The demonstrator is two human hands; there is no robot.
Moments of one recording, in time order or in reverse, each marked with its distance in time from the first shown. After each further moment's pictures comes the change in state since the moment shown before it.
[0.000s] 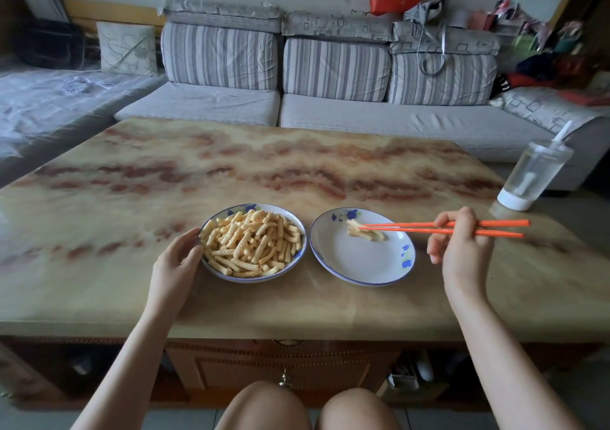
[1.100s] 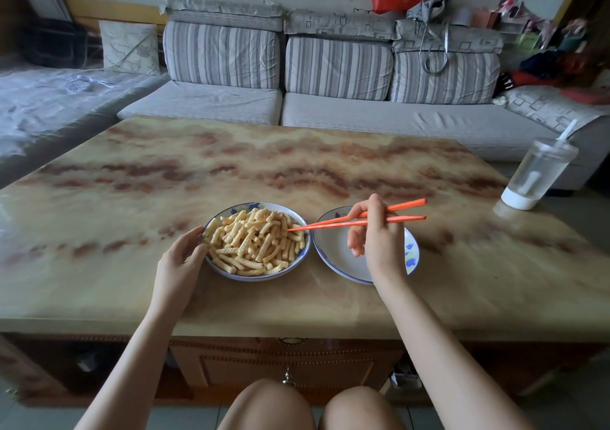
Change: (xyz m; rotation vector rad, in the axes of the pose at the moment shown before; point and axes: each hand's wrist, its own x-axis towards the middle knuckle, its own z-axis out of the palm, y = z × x) left_hand 0.000 -0.001 0.000 -0.004 -0.004 -0.008; right_hand -0.043 -0.005 0.080 0.075 -0.333 0.091
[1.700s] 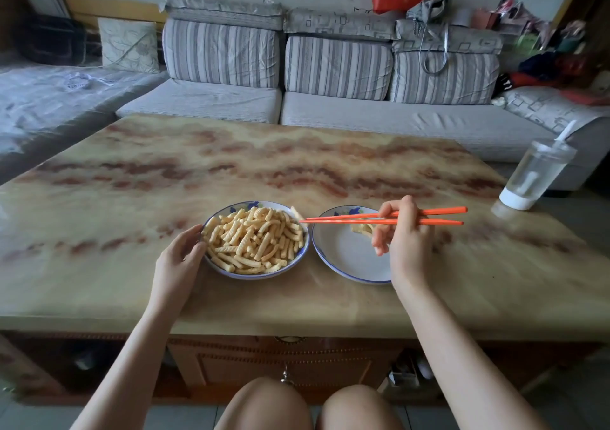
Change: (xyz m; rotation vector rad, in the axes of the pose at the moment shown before) left_hand 0.000 0.000 0.000 -0.017 0.010 -0.012; right_hand 0.001 -0.009 -0.023 0.118 0.146 -0.031
